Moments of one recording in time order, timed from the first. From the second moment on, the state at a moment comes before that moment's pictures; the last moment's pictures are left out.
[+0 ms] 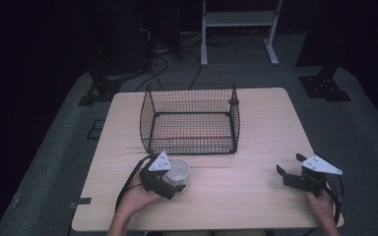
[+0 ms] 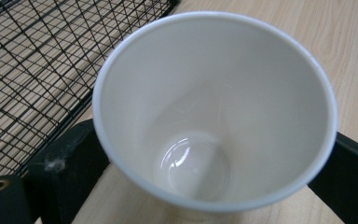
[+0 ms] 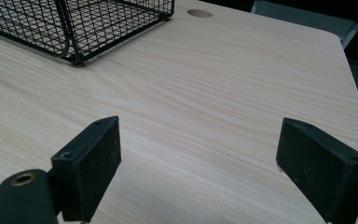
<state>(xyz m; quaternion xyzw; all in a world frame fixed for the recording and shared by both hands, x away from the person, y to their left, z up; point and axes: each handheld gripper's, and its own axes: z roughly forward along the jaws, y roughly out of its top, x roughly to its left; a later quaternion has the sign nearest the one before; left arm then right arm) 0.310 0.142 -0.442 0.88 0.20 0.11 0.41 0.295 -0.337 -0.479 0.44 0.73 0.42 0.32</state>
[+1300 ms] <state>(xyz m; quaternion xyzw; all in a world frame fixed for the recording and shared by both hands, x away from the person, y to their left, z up) 0.317 0.137 -0.404 0.88 0.15 0.10 0.43 0.295 -0.339 -0.479 0.44 0.72 0.43 0.32</state>
